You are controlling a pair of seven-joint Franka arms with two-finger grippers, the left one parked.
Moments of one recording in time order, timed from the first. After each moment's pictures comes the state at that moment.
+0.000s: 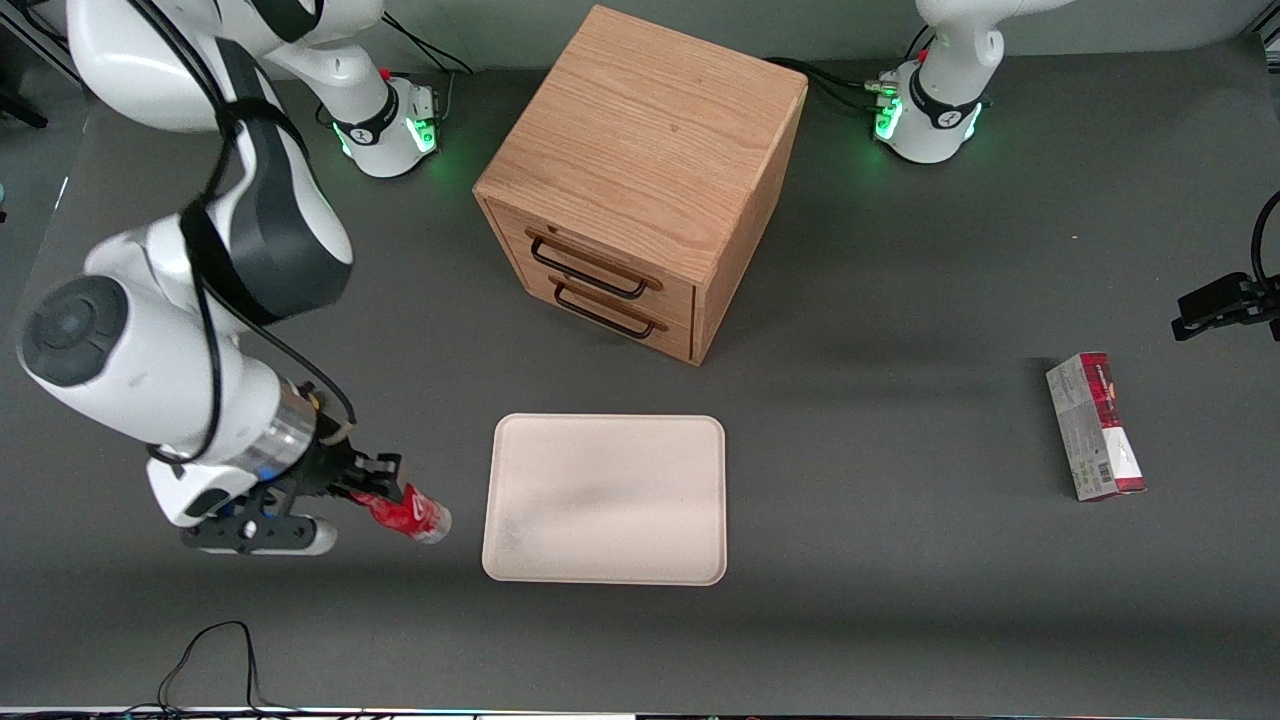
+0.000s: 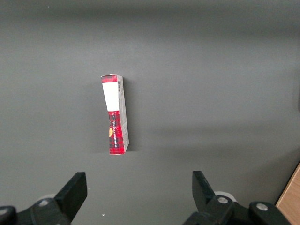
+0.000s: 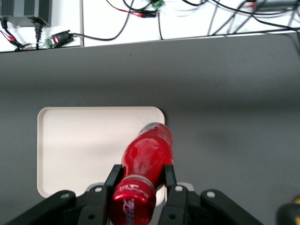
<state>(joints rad) 0.22 0.69 0.13 -0.94 -0.02 1.82 0.36</state>
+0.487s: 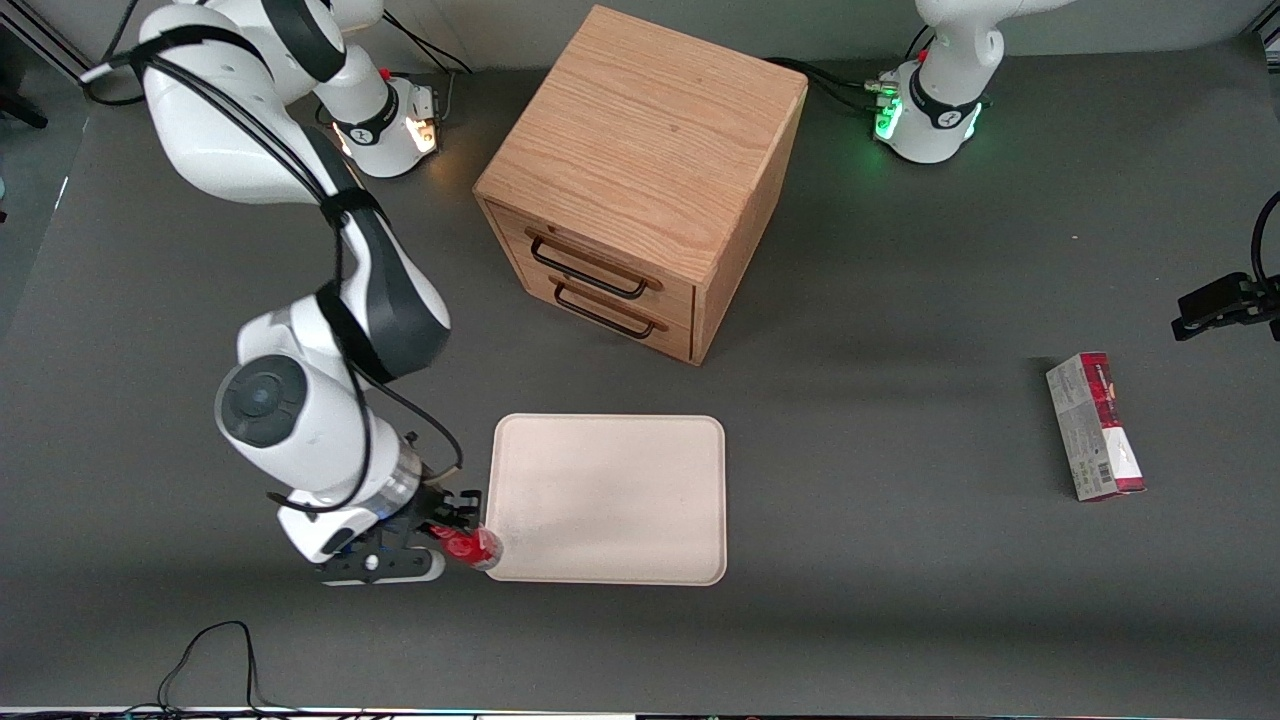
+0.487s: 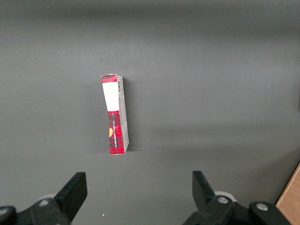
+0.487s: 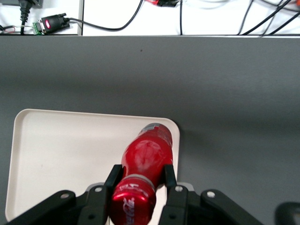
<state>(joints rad) 0.24 0.84 0.20 -0.96 -0.15 1.99 0.39</state>
